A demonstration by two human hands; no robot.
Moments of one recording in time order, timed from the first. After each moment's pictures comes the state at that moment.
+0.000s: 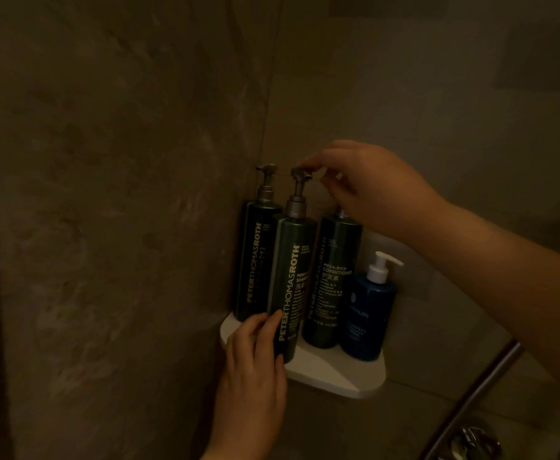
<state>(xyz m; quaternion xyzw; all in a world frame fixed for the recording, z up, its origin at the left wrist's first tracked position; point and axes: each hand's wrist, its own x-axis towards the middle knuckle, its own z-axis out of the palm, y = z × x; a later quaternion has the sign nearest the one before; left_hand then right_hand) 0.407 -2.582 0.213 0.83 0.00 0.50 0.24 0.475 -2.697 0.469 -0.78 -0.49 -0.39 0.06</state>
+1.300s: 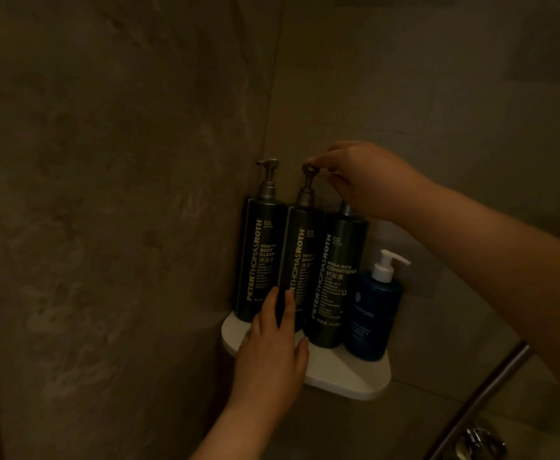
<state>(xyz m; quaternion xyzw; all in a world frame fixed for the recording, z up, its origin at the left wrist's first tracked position) 0.453 -2.576 0.218 0.92 0.00 0.35 0.19 0.512 -2.681 0.479 -0.82 -0.43 -0.37 -0.03</state>
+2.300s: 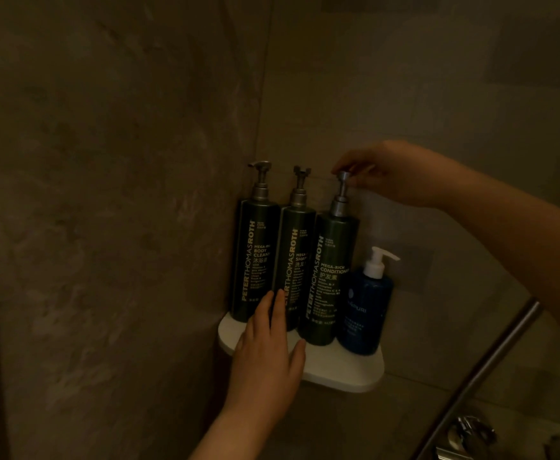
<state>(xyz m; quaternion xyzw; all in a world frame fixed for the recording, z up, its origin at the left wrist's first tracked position) 0.443 -2.574 0.213 0.89 -0.03 0.38 0.25 0.501 -2.724 0.495 -0.88 -0.42 -0.23 0.05</state>
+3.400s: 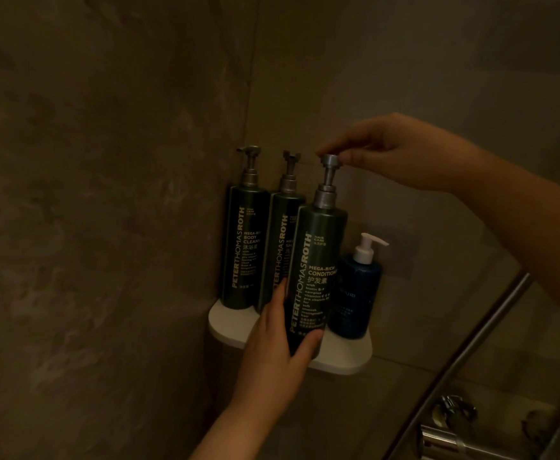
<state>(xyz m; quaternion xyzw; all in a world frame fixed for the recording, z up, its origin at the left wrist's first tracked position) 0.433 -2.596 0.219 0.81 -0.08 0.33 0.47 0.471 -2.735 0.494 -0.85 -0.47 -0.19 0.15</state>
